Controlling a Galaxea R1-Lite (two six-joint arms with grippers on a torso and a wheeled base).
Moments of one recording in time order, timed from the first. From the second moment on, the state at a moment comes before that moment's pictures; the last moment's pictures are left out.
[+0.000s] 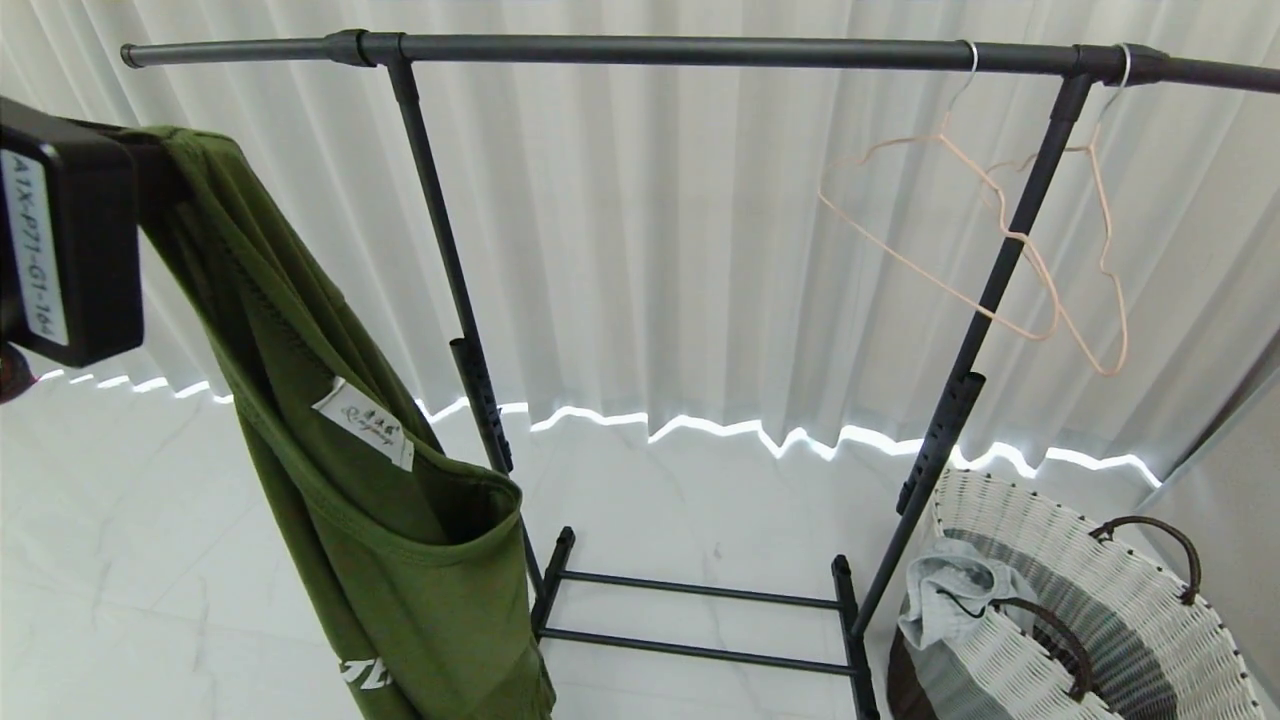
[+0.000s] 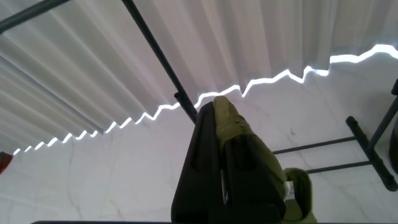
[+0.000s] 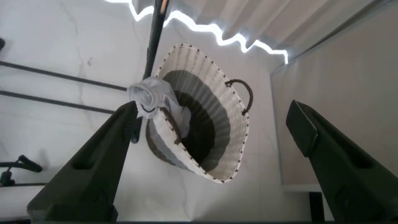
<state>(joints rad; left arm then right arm) -1.05 1.22 -1.38 0.38 0.93 0.25 0.17 0.97 -1.21 0.64 -0.26 -0.15</state>
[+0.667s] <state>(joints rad) -1.05 1.22 -1.37 0.38 0.93 0.25 0.13 0.97 -1.19 0.60 -0.26 -0.15</state>
